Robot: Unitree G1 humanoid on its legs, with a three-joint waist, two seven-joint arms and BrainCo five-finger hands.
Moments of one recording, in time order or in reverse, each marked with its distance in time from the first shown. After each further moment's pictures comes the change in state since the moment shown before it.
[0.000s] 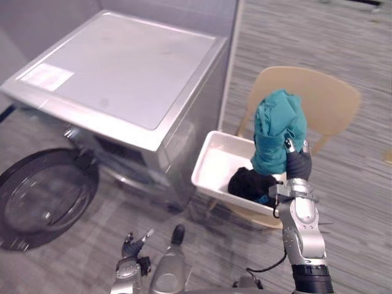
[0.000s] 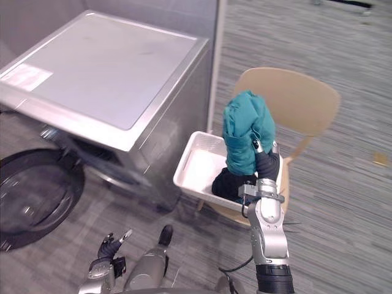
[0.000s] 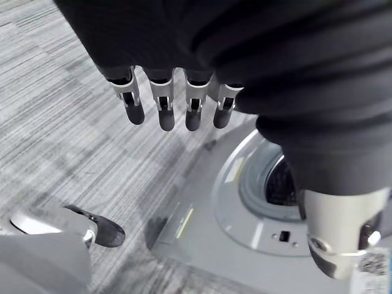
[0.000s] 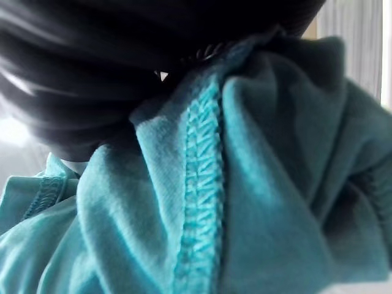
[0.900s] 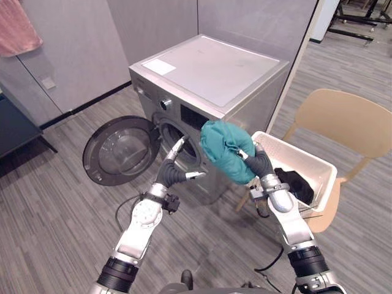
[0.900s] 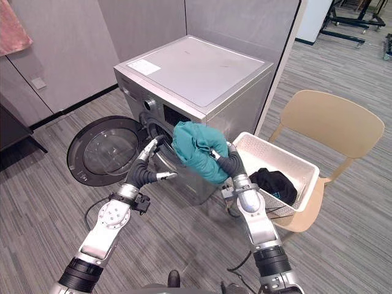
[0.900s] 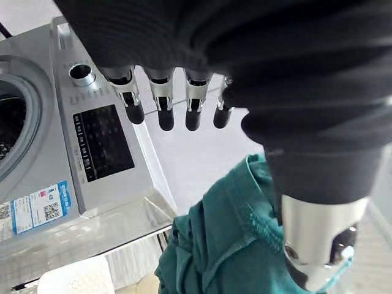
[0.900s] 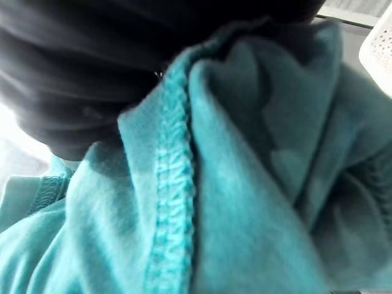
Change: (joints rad) left arm -0.284 0.347 -0.451 -0.370 0.218 -0.170 -0.198; right arm -0.147 -0.145 0.278 0.285 -0.155 0.032 0.220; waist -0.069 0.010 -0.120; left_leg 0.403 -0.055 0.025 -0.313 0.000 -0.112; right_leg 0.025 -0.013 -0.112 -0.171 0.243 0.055
